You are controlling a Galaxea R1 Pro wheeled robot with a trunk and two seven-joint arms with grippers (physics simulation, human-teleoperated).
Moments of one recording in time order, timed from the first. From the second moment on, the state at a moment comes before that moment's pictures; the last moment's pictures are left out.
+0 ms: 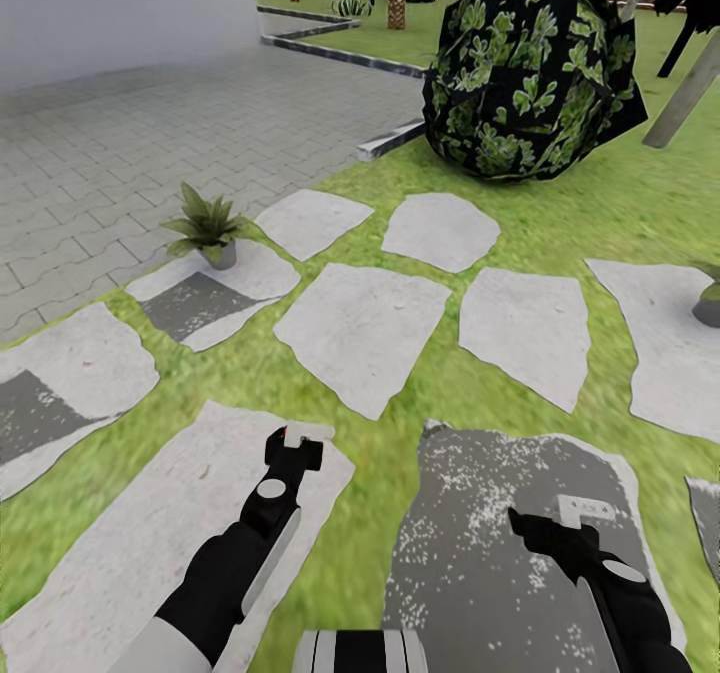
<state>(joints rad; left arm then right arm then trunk) -0.51 -0.08 -0.40 -1.15 0.10 0.34 0.35 -0.14 -0.01 -0.21 -1.54 0.00 0.64 0.03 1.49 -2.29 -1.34</state>
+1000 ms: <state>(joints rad) -0.51 -0.07 -0.39 -1.16 0.10 0.34 0.35 -0.14 -0.01 -0.21 -1.54 0.00 0.64 0.02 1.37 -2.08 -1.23</state>
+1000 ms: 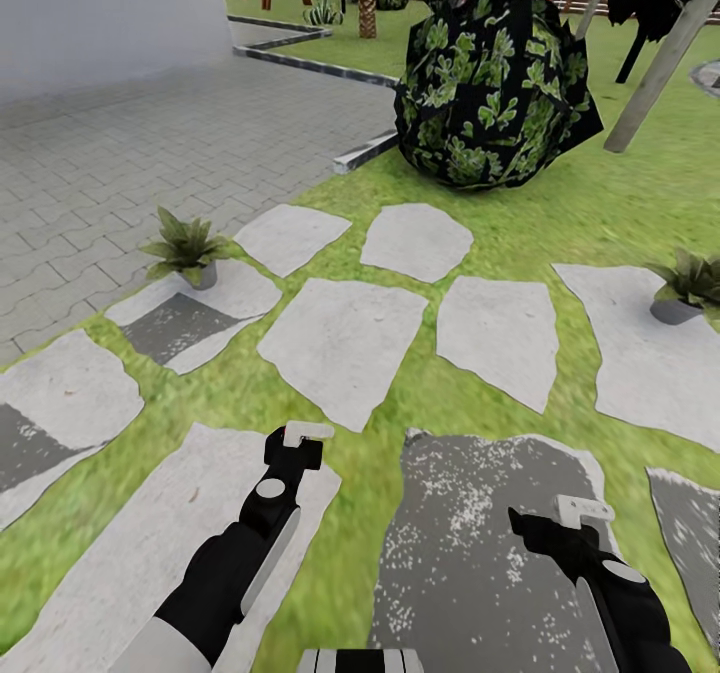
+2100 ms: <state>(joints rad) -0.51 -0.07 -0.39 -1.16 0.10 0.34 0.35 -0.14 -0.01 -0.23 -1.54 0.00 0.64 0.02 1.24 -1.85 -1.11</state>
